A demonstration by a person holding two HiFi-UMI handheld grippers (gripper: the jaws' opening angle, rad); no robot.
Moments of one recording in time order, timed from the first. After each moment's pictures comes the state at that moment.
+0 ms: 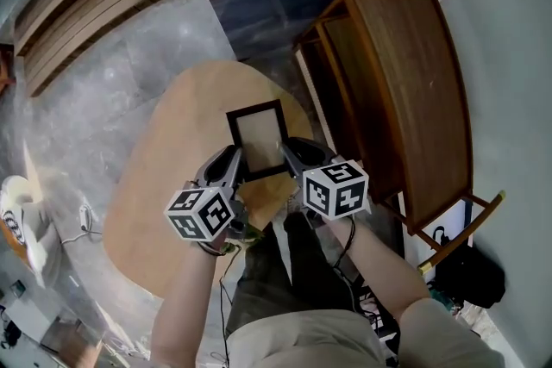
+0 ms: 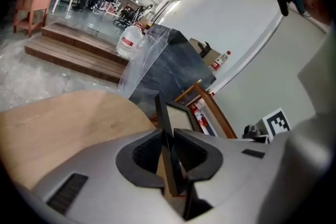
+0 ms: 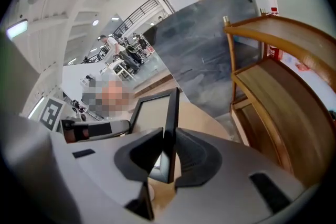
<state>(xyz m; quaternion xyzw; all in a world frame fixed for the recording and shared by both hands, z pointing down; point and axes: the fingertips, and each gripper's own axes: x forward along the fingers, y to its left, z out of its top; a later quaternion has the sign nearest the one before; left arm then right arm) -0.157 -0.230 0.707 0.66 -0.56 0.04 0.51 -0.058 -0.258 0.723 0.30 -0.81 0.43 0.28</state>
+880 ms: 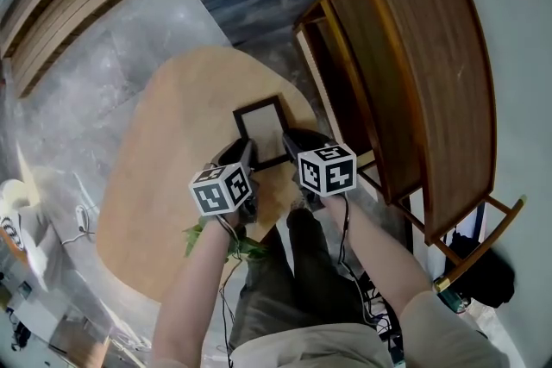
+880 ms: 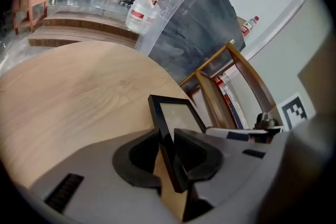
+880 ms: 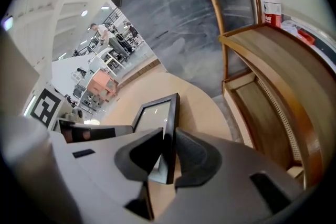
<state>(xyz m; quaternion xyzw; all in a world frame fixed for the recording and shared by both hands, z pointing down) -0.130 -0.220 0.884 0.60 -0.55 0.14 0.57 -0.039 -0.254 0.887 0.30 -0.77 0.45 0.34</state>
